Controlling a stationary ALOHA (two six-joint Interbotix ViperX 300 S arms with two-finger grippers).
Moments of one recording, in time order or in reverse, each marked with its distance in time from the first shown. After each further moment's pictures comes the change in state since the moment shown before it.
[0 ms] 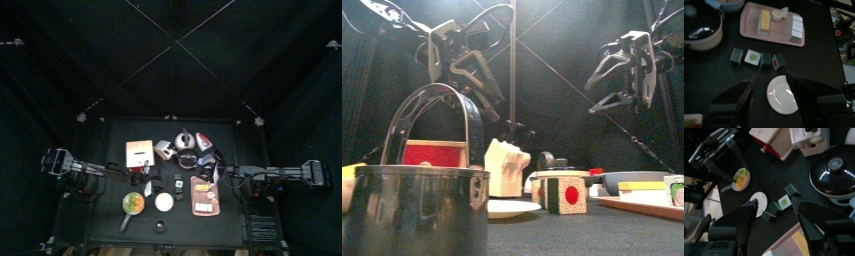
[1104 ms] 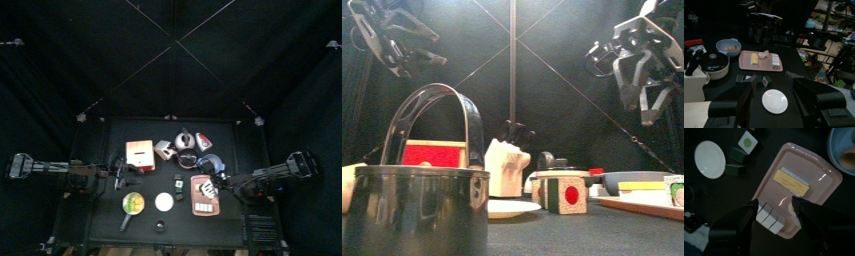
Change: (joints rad) left arm 0.114 -0.571 0.376 0.051 -0.262 0.028; right arm 0.367 0.249 -0.331 -0.397 0.853 0.729
